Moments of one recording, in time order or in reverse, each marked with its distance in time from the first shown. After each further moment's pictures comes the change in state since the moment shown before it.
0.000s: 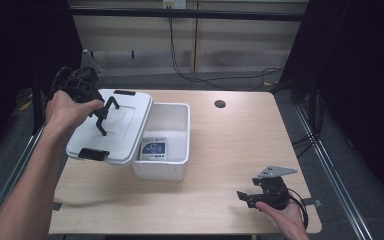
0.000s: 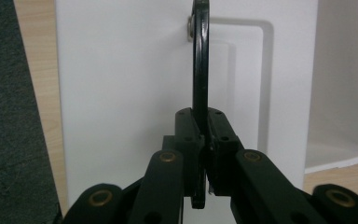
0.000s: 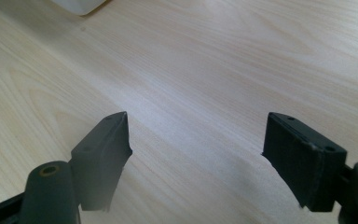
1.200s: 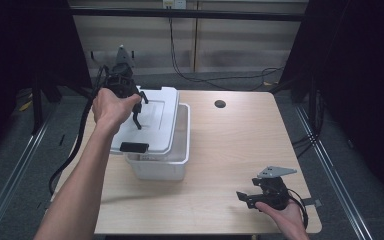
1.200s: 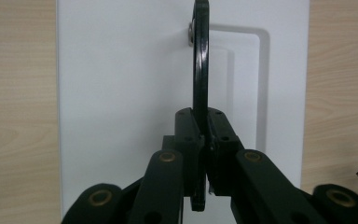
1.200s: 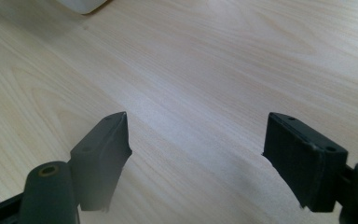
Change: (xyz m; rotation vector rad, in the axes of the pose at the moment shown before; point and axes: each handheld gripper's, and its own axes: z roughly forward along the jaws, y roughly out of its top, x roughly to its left) left arm -0.075 0.023 0.021 -0.047 -0.019 -0.116; right arm 0.001 0.000 0.000 0.002 0.005 -0.010
